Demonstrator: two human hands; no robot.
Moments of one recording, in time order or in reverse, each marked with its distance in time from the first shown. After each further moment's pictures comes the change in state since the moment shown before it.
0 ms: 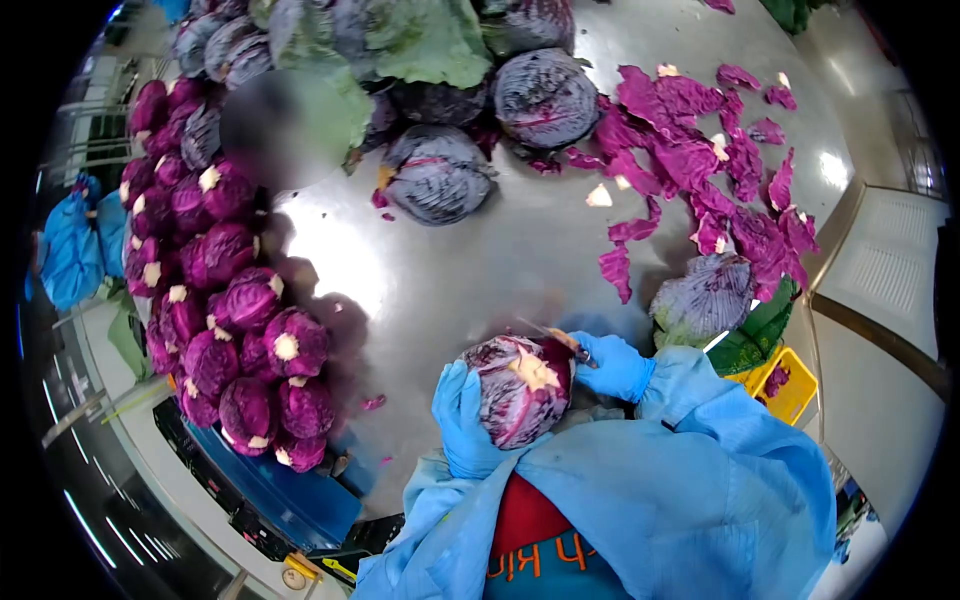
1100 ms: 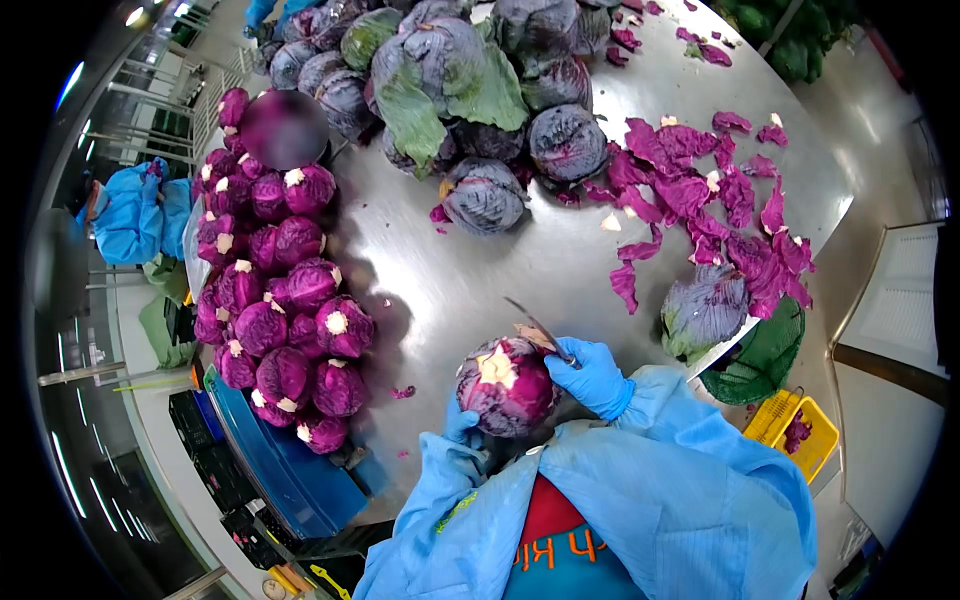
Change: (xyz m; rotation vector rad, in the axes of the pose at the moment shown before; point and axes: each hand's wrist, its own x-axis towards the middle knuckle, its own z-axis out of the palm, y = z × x) left_hand -0.055 -0.060 -0.005 -1.572 -0.169 -0.794; right_hand -0.022 -0.066 0.032 0.517 0.258 -0.182
